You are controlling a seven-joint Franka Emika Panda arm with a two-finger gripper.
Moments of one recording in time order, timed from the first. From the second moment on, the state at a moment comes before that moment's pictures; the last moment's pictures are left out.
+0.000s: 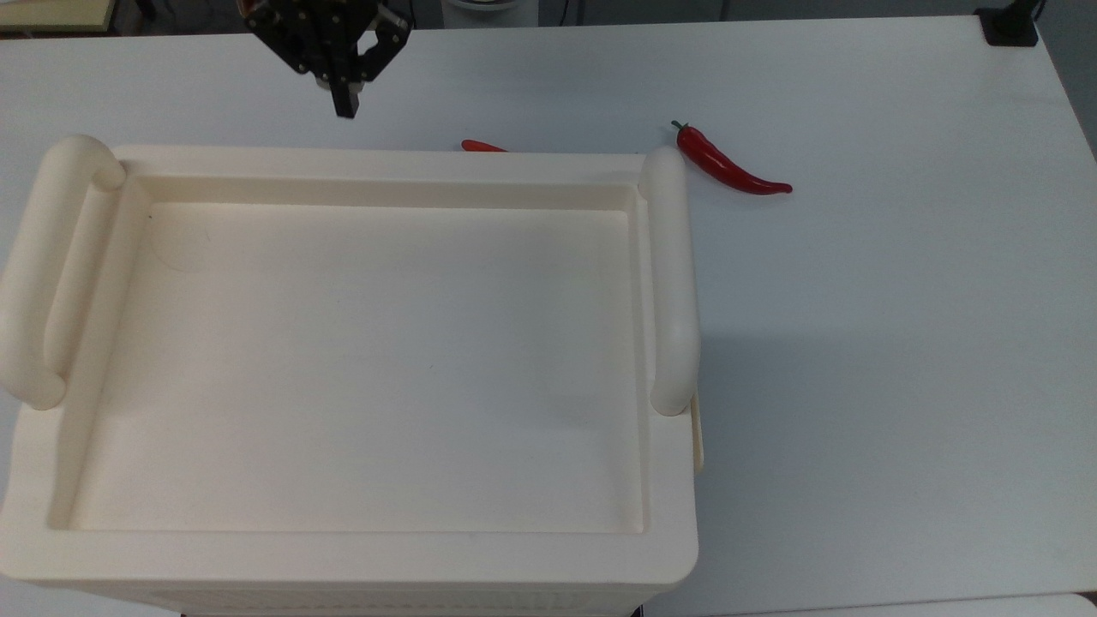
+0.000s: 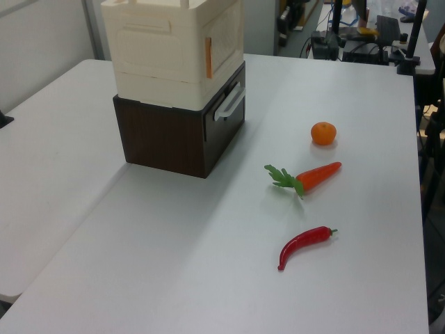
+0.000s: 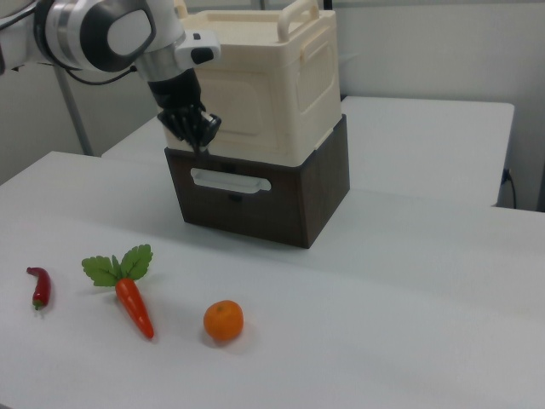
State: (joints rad) arm 0.15 0.13 -0.21 -1.51 0.01 1.83 0.00
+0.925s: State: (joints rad) arm 0.18 0.00 -0.20 -1.67 -0.05 1.69 -0.09
